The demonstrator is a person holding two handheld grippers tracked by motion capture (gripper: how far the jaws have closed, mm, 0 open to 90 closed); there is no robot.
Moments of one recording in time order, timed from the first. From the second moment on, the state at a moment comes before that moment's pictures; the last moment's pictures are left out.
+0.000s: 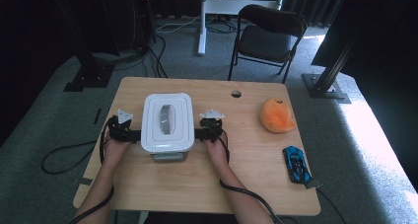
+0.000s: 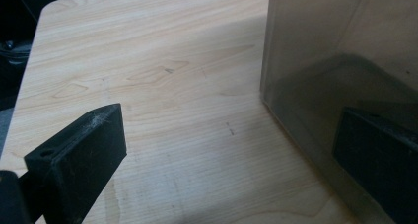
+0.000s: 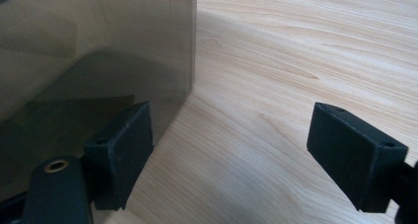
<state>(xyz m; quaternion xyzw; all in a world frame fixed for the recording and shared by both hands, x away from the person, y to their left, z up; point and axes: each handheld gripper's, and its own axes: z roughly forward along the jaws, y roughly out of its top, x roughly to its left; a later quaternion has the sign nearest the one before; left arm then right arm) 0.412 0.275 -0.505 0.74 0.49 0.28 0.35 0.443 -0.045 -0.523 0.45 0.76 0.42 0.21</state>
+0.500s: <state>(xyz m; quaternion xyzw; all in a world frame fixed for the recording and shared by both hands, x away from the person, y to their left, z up) 0.416 0.252 -0.506 0.75 0.49 0.27 0.36 0.442 -0.070 -0.521 0.45 0.76 0.42 0.20</state>
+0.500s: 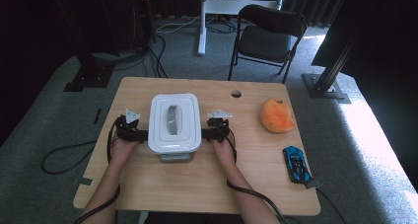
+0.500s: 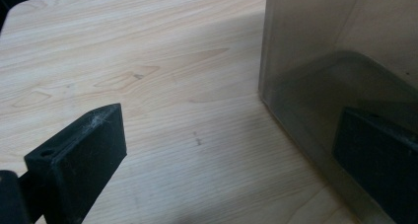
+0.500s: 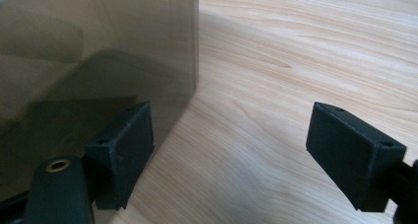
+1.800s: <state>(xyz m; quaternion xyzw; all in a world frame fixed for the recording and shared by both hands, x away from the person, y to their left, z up) 0.428 0.171 -0.501 0.78 0.44 0.25 0.37 0.434 -0.154 -0.512 0.48 0.75 0.42 0.20</state>
